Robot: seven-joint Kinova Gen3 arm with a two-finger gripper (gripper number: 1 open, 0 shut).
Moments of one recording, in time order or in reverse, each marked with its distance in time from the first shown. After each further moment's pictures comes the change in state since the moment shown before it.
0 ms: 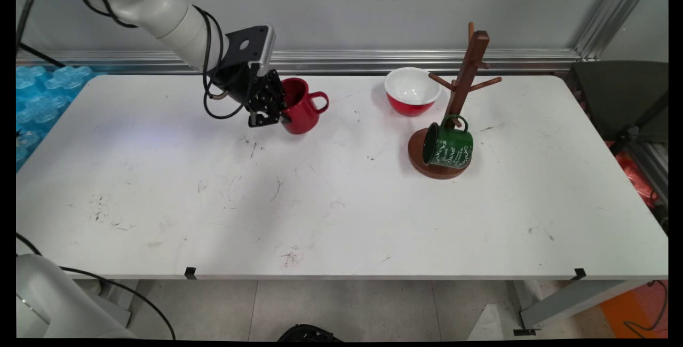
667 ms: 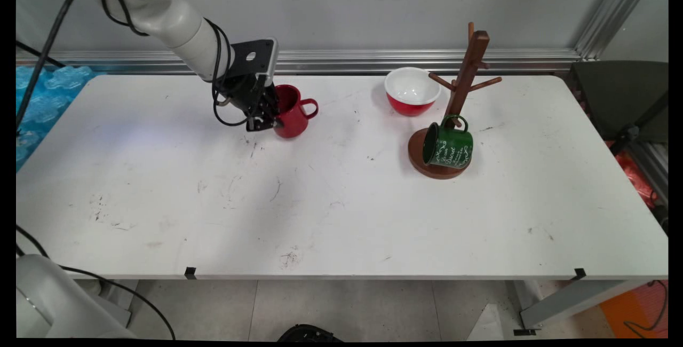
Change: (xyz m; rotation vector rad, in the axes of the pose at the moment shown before) arm -0.011 -0.005 0.027 -0.005 -0.102 -0.033
